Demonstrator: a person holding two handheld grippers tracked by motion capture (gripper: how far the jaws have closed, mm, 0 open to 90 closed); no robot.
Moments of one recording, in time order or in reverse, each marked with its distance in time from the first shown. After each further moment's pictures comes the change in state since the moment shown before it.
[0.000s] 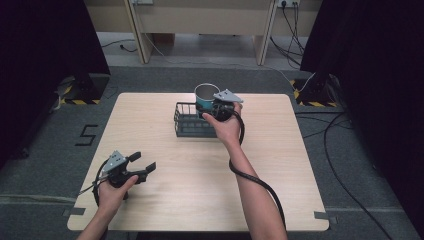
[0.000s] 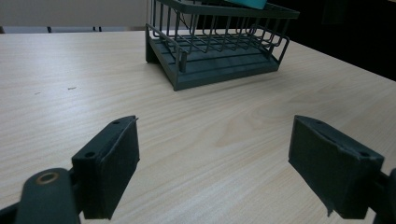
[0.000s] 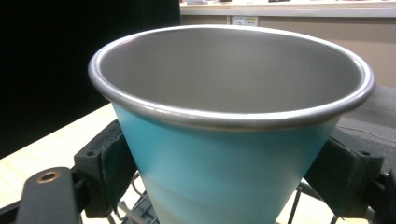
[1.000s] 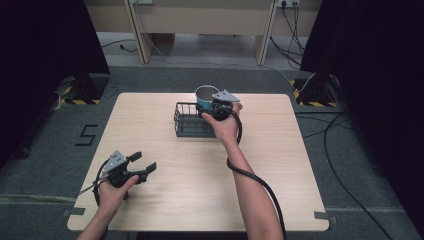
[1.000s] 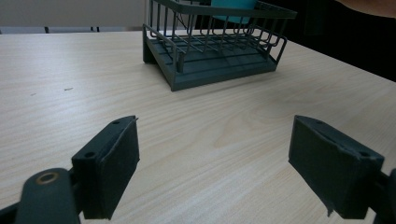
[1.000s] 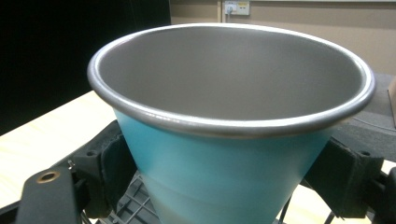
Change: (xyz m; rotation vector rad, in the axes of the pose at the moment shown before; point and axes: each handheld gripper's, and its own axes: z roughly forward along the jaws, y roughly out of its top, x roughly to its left) left arm -0.001 0.000 0.001 0.001 -0.007 0.003; right arm -0.007 -0.013 0.018 0.050 -0.040 -0.001
